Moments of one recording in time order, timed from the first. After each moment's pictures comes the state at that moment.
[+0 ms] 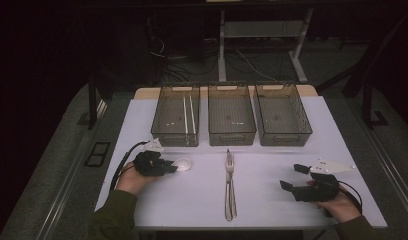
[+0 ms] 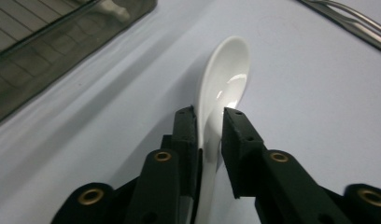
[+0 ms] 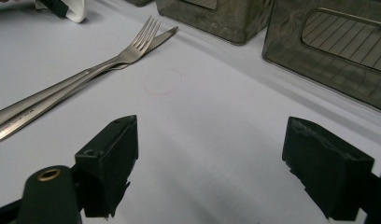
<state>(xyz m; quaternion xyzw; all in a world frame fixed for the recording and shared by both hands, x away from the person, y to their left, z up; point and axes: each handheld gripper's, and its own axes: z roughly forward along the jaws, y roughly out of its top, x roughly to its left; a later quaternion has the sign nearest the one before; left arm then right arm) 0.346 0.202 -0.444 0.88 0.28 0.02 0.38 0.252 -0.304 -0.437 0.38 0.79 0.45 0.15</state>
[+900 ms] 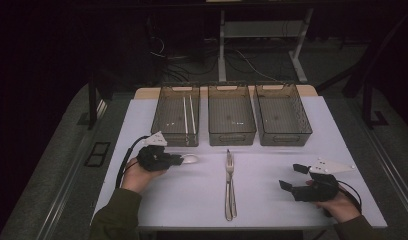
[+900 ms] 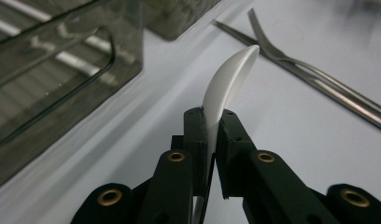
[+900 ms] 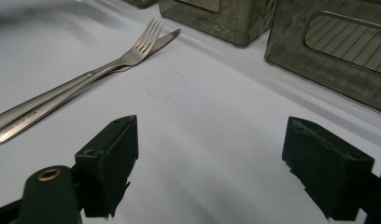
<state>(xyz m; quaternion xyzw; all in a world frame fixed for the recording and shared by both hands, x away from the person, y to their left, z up) 0.342 0.177 -0.412 0.87 0.27 0.04 0.42 0.252 -0.302 -0.437 0.38 0.79 0.45 0.15</state>
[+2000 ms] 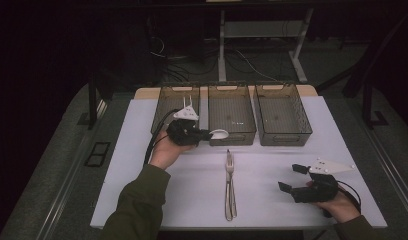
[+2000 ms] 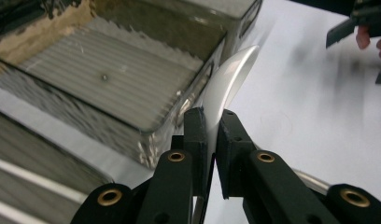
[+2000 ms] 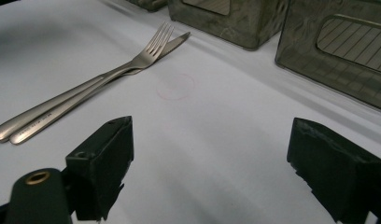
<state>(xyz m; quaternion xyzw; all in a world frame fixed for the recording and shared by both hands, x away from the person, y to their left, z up) 0.394 0.095 -0.361 0.86 0.22 0.07 0.45 0.251 -0.301 -0.435 0.37 0.79 0.46 0.13</state>
